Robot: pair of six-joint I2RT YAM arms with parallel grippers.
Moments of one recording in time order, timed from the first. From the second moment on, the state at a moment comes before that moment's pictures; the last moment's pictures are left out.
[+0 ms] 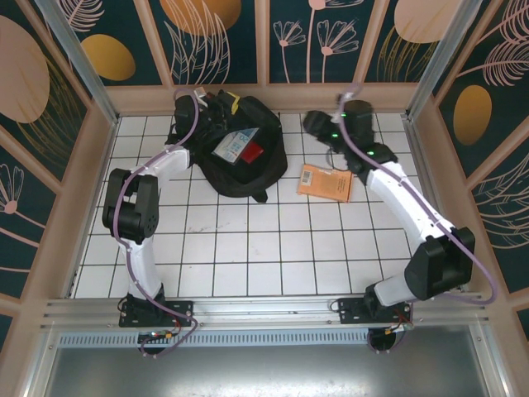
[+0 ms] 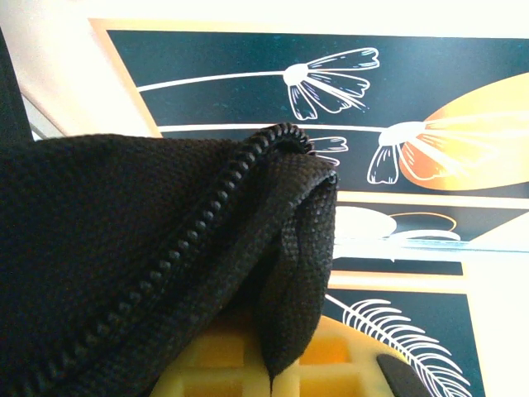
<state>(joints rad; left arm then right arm) -0.26 1.99 1.45 0.53 0.46 -1.61 0.28 1.46 1.26 -0.23 -0.10 0.68</state>
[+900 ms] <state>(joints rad) -0.26 1.99 1.45 0.54 0.47 -1.62 0.04 1.98 1.27 -0.30 -0.21 0.65</state>
